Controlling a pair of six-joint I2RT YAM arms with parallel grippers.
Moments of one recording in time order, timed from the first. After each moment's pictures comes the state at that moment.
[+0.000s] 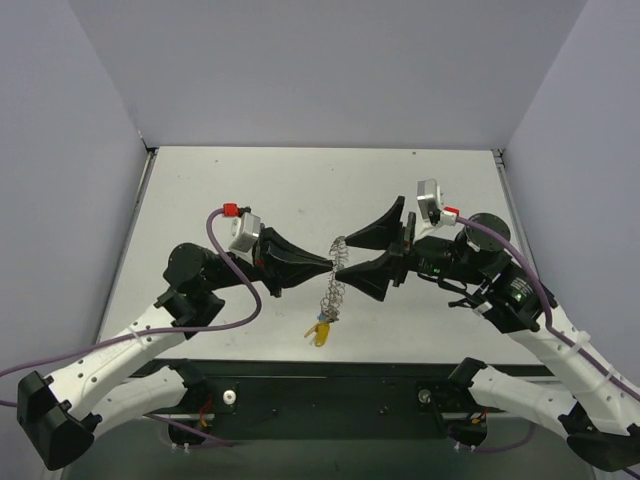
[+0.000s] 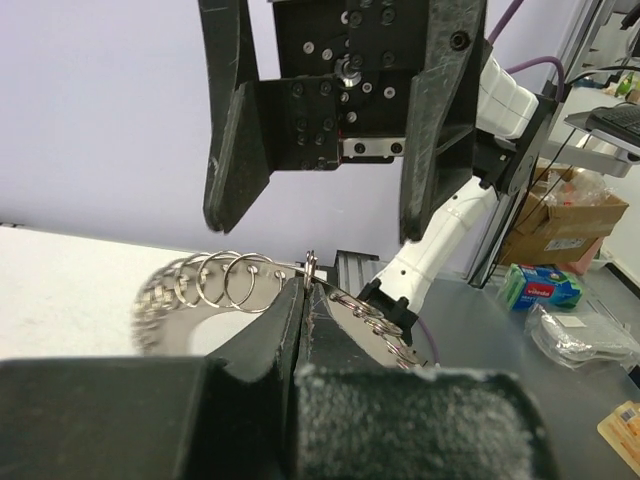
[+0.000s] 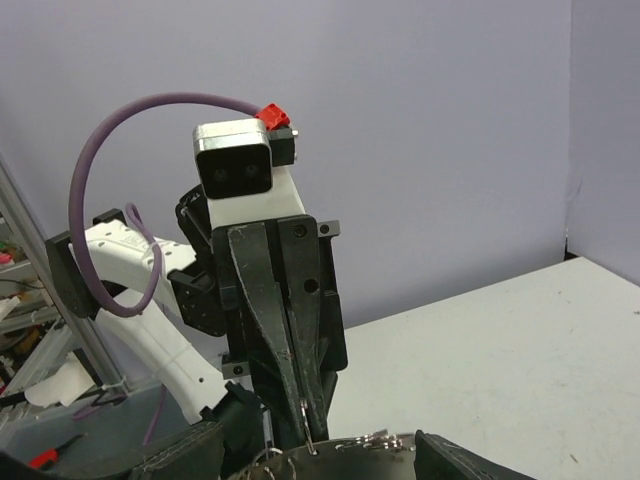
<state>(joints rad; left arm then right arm) -0.78 0.92 0.78 0.59 0.69 -0.46 0.77 0.87 1.13 -0.22 -0.53 0.23</state>
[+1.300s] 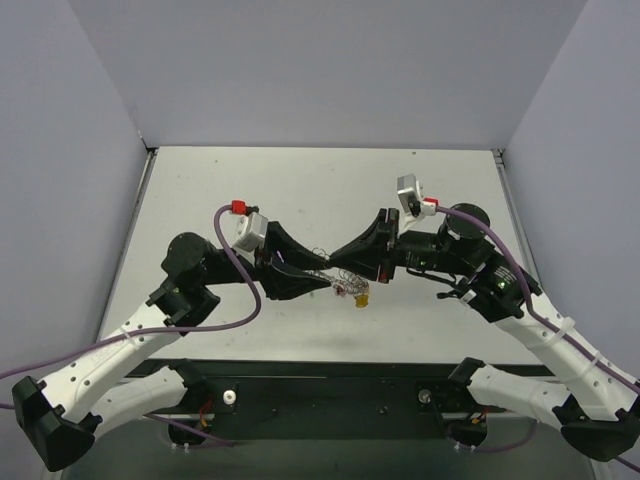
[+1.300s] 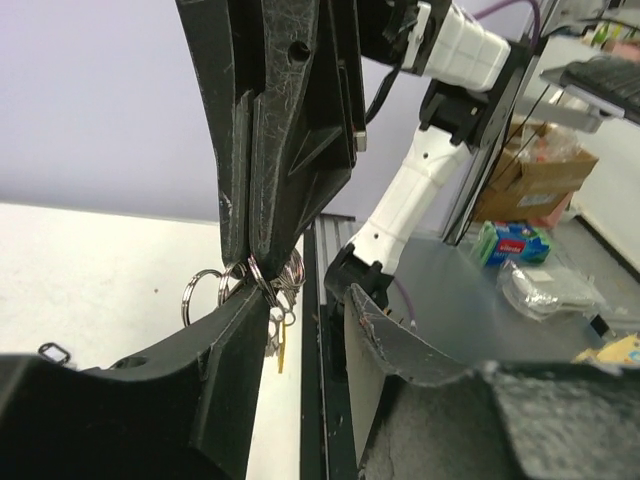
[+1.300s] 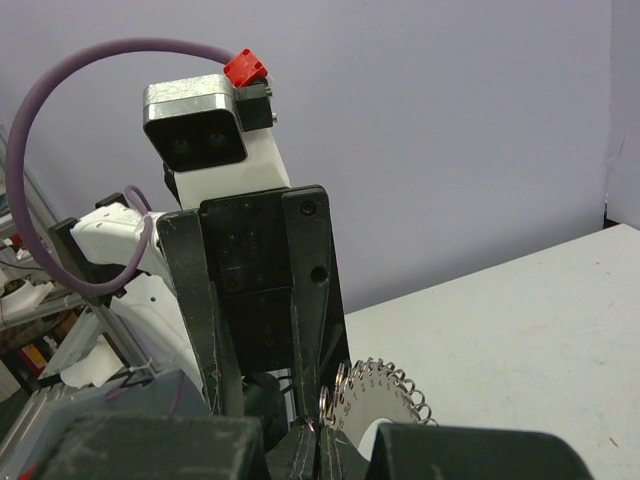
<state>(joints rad) -0.76 0.92 0.84 0.44 0.79 -0.43 0.77 0.96 1.14 -0.20 -0.60 0.26</state>
